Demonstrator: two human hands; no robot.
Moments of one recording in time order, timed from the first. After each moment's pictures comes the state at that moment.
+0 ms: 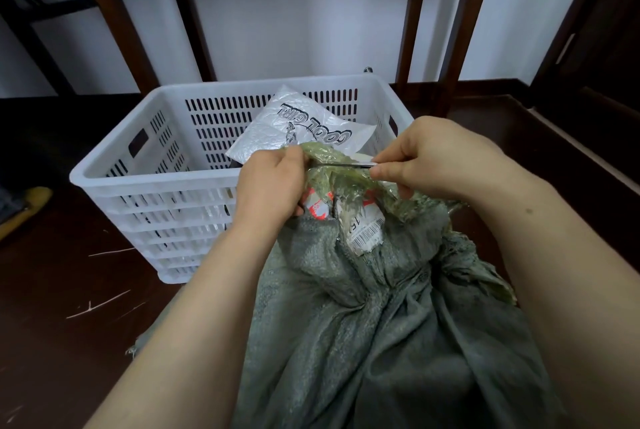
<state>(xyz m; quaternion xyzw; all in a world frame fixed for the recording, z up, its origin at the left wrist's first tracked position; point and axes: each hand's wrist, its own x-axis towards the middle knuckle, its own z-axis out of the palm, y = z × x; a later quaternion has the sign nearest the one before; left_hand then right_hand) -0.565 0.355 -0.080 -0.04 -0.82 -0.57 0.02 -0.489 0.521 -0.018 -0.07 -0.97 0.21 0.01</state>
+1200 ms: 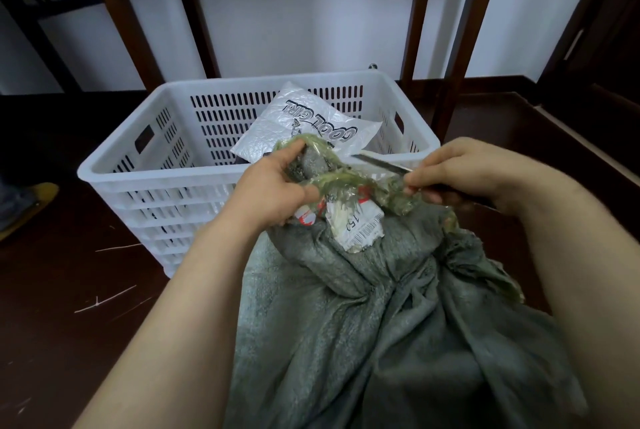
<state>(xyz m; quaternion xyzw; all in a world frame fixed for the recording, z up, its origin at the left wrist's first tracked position) -0.565 0.329 -0.079 -0.12 -0.88 -0.45 -0.10 -0.496 0.555 -0.048 -0.15 -0.87 0.45 -0.09</state>
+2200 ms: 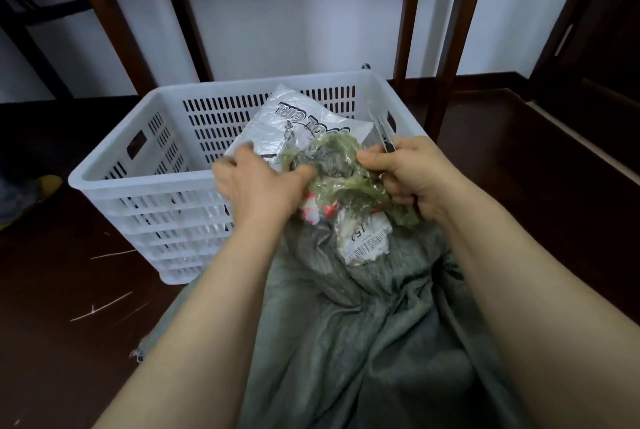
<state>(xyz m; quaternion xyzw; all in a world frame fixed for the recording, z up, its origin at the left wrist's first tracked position) -0.556 0.356 -0.081 0.06 -0.87 -0.48 0.06 -0.517 0.520 -0.072 -0.17 -0.72 0.68 0.04</state>
